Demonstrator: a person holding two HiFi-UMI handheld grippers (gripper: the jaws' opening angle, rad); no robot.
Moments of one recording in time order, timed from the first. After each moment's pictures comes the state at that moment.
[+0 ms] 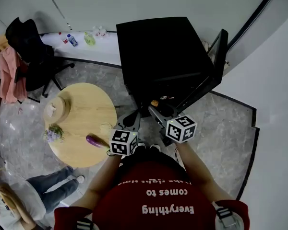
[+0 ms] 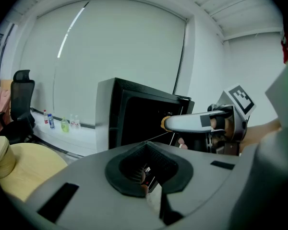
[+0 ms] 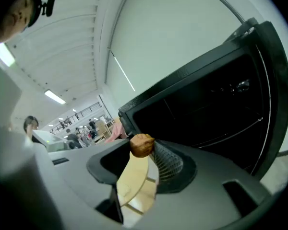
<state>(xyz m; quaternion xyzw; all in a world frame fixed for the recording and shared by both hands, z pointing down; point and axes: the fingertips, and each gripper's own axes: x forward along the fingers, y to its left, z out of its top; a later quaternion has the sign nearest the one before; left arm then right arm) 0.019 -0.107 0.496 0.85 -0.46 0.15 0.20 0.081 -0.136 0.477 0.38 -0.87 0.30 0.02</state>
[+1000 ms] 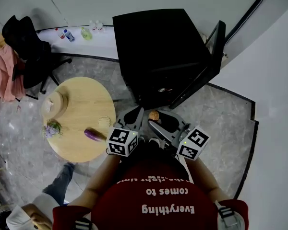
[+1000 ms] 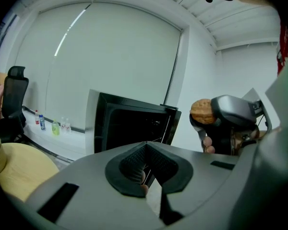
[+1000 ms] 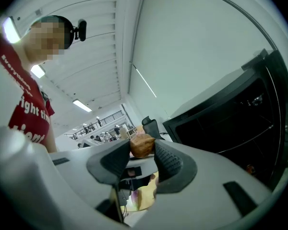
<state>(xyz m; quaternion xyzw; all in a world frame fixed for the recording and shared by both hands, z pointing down) 0.038 -0.085 0.458 0.88 -0.42 0.10 0.20 0.073 -0.043 0.384 0.28 -0.92 0.25 -0.06</state>
